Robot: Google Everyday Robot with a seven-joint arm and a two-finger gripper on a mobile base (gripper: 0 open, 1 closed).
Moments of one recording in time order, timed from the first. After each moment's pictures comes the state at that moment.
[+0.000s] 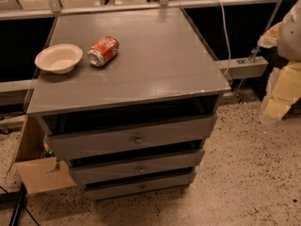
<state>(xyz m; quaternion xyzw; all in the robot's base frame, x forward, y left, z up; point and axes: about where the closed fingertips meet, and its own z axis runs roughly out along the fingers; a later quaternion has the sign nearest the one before) 0.438 -0.217 0.976 -0.60 0.78 -0.03 0.16</state>
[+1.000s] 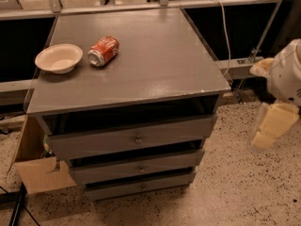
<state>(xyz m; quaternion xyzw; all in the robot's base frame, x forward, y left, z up) 0.421 -0.210 0.923 -0.60 0.78 -0.02 0.18</state>
